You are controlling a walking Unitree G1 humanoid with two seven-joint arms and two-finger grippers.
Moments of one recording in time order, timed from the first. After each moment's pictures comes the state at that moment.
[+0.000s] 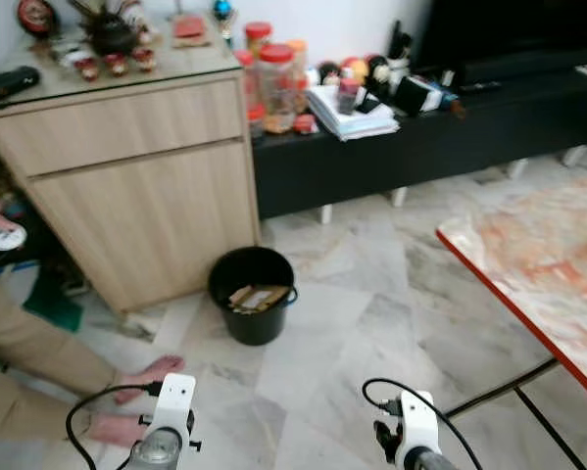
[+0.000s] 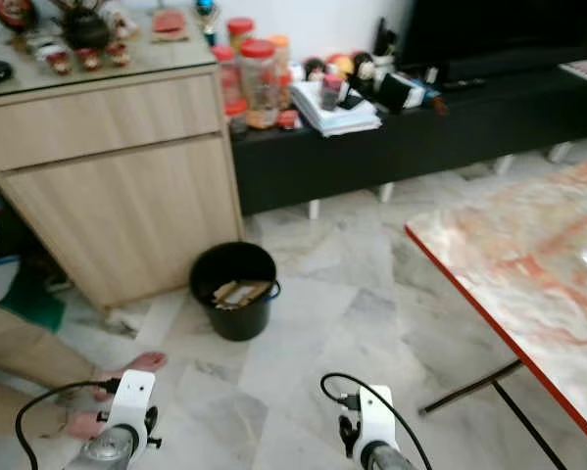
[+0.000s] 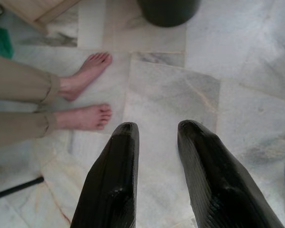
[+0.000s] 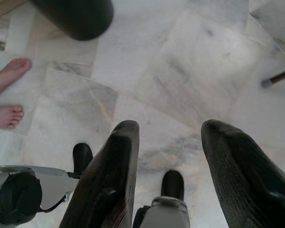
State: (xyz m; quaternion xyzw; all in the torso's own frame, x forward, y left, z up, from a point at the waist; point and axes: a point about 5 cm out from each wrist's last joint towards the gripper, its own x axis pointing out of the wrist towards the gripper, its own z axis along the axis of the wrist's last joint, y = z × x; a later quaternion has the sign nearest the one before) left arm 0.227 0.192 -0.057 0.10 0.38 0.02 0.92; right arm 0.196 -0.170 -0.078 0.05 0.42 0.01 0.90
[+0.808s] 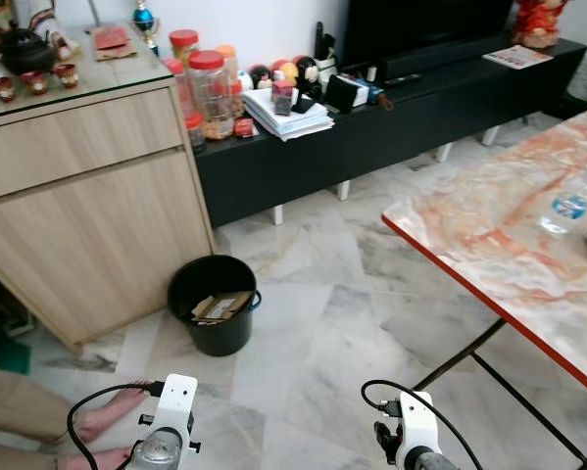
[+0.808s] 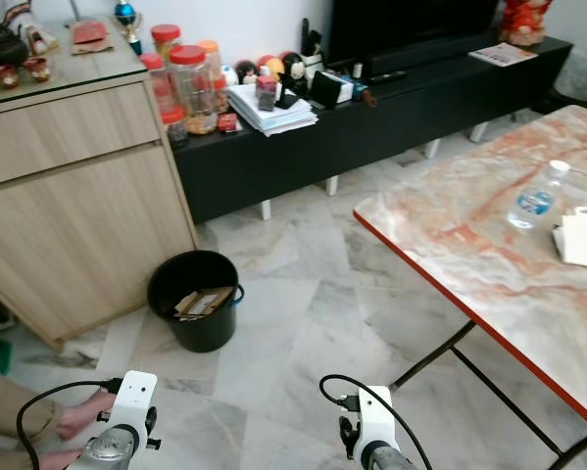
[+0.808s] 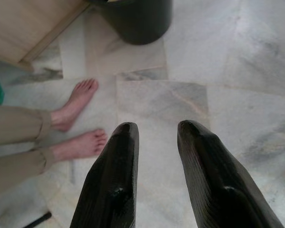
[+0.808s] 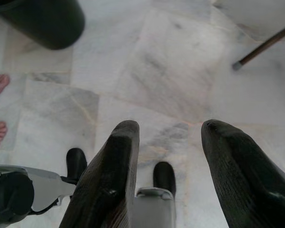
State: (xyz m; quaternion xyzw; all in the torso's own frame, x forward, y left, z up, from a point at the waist) left arm 0.227 0.191 -0.058 0.12 0.38 0.02 0.92; right arm 0.196 -0.172 -0.078 0.04 0.43 0.02 0.90
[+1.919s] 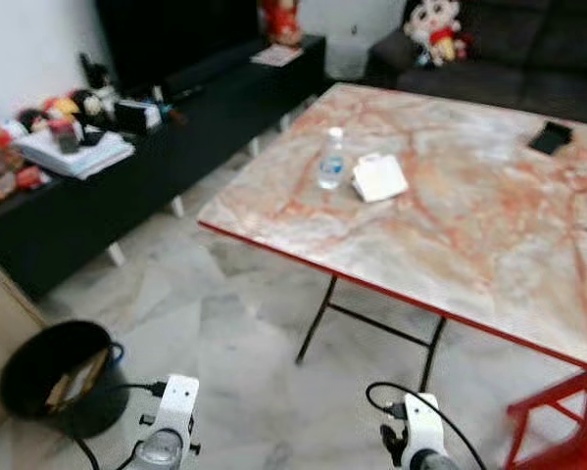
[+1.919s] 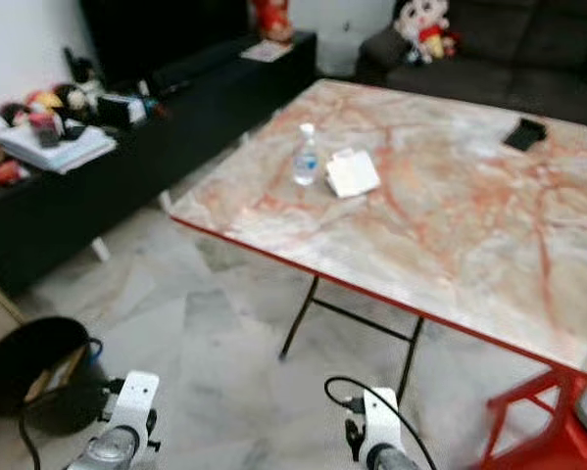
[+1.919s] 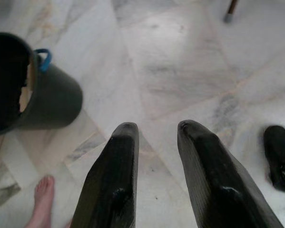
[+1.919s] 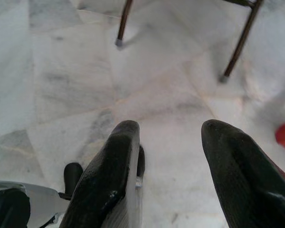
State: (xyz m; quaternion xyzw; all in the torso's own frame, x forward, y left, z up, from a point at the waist) left arm 0.224 0.194 -0.059 0.13 0.39 0.02 0.91; right arm 0.195 -0.175 -0.078 0.03 0.43 0.01 0.90
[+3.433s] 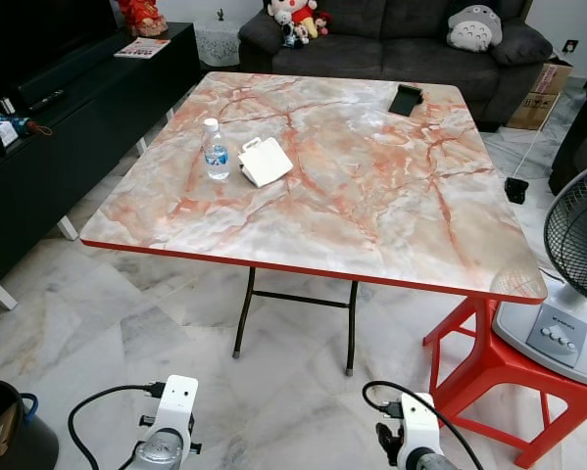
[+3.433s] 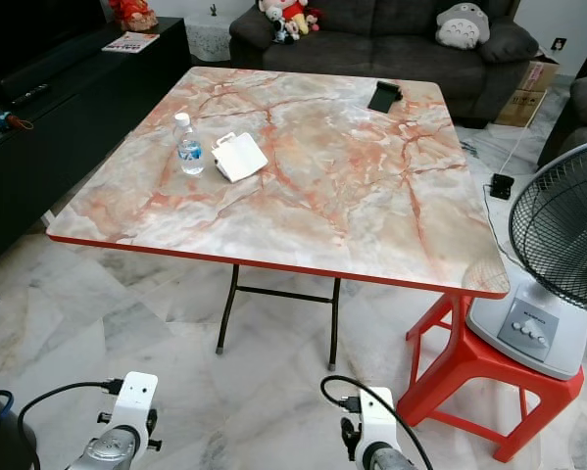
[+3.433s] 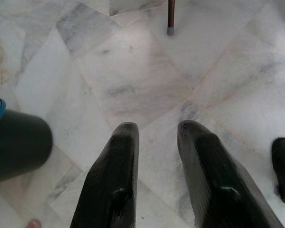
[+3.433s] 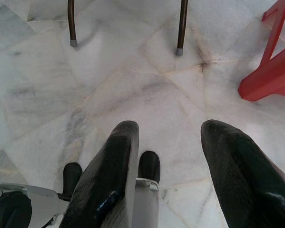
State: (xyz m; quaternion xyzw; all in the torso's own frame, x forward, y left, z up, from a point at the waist) left arm 0.226 0.190 -0.058 0.12 0.38 0.02 0.92; right arm 0.195 -0.172 -0.079 0.04 0.43 0.01 0.90
